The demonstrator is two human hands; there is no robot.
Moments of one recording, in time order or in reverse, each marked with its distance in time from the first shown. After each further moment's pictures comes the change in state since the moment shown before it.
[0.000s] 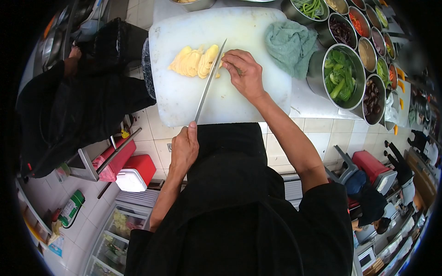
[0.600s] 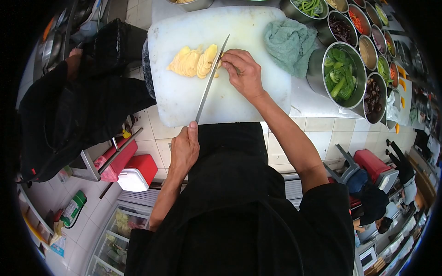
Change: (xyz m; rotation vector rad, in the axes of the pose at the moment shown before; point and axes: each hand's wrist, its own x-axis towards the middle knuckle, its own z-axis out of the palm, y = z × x) left_hand -0.008 0.014 -0.007 0.007 0.008 0.025; right_hand 0.000 0.001 0.001 0.000 0.015 -0.022
